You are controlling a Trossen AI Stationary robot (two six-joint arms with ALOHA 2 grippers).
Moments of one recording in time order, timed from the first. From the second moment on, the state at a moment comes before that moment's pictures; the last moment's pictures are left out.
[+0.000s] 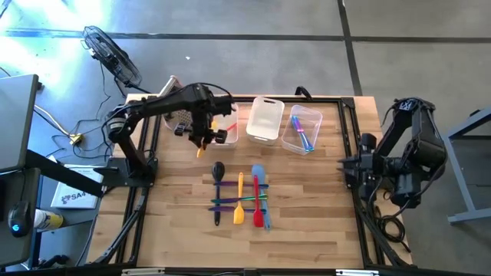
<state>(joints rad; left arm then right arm) 0.40 1.71 1.60 -1.57 0.31 -0.96 1.14 0.96 1.24 -1.57 1.00 1.02</state>
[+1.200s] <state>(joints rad) 0.58 1.89 1.61 -1.34 0.36 -0.74 0.92 0.91 1.24 -1.57 1.00 0.85</state>
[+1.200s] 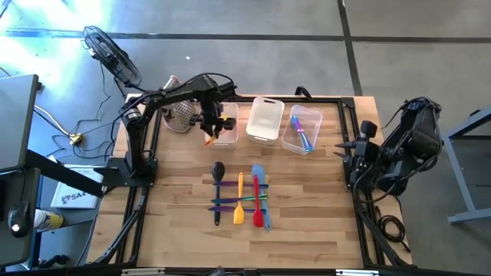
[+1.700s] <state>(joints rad) 0.59 1.88 1.61 -1.31 0.42 -0.62 0.92 0.81 1.09 -1.51 0.99 0.94</state>
